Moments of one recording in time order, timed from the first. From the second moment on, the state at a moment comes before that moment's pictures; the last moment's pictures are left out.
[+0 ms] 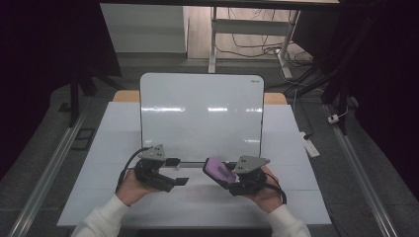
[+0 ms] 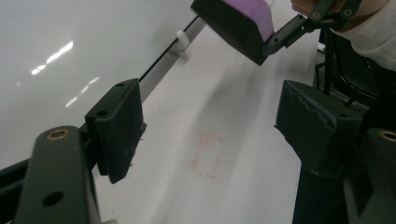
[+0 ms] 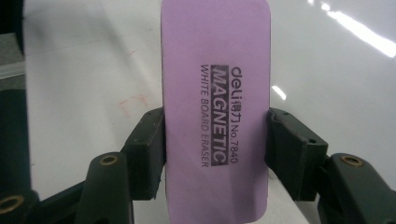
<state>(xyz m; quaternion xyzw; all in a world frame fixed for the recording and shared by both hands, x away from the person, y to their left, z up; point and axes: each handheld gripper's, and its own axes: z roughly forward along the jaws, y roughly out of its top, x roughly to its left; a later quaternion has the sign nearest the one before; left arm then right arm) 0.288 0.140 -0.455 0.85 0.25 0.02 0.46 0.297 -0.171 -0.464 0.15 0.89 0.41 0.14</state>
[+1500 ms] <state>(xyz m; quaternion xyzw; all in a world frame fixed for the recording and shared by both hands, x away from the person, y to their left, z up) 0.306 0.126 -0.466 0.83 0.30 -0.03 0.48 0.279 -0.157 -0.462 0.13 0.87 0.43 0.22</state>
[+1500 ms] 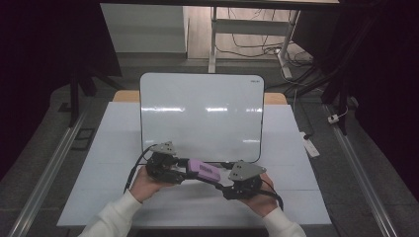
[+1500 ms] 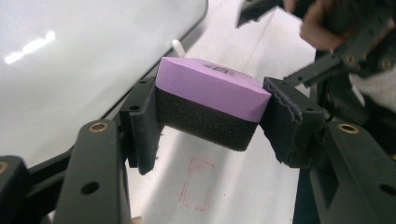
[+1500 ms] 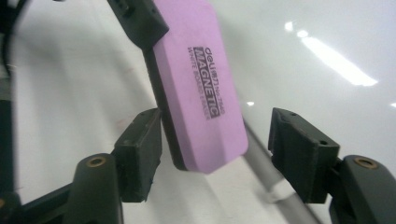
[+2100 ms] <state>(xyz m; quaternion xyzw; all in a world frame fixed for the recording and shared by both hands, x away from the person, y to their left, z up) 0.309 0.128 -0.468 0.81 0.33 -0.03 0.49 0.269 -0.141 -0.469 0.14 0.86 0.39 0.29</state>
